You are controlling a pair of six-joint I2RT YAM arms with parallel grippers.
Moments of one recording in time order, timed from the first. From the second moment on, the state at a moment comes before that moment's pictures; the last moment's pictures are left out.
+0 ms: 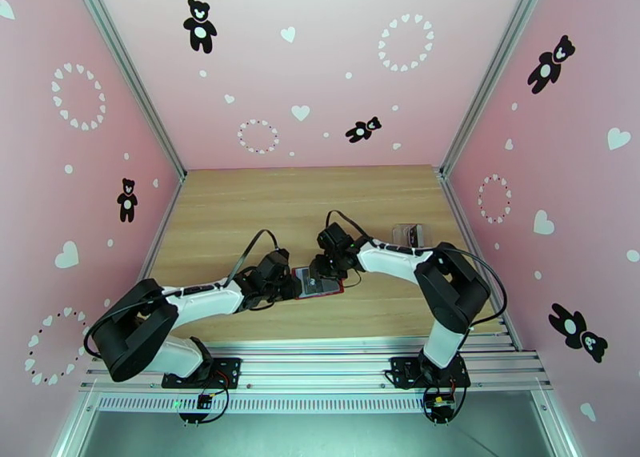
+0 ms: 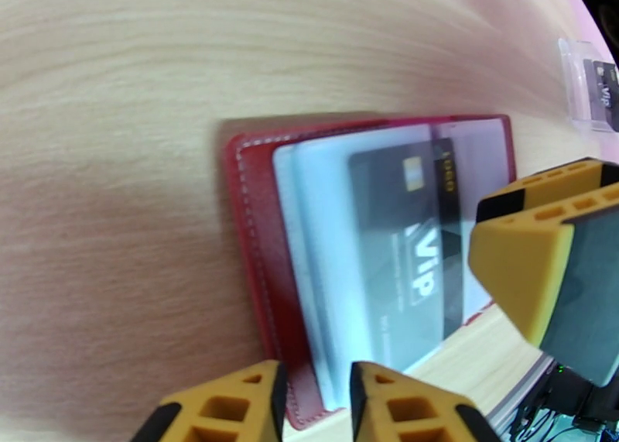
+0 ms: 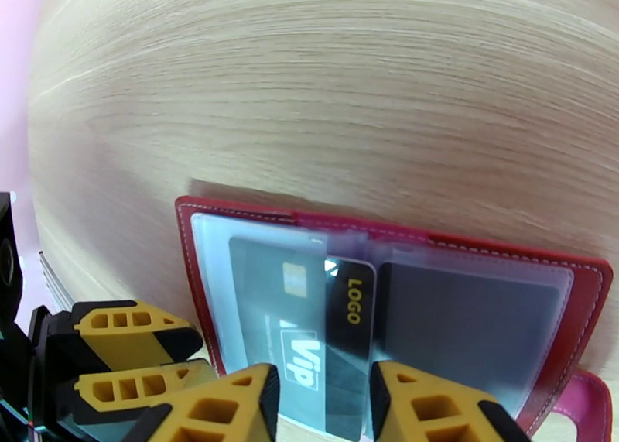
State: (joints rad) left arm -0.76 1.46 0.56 -0.03 0.12 -0.86; right arm 0.74 1.79 1.03 -0.38 -0.30 0.68
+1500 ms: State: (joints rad) left arm -0.75 1.42 0.54 -0.01 0.11 -0.86; right arm 0.78 1.78 1.08 -0.46 -0.23 0.62
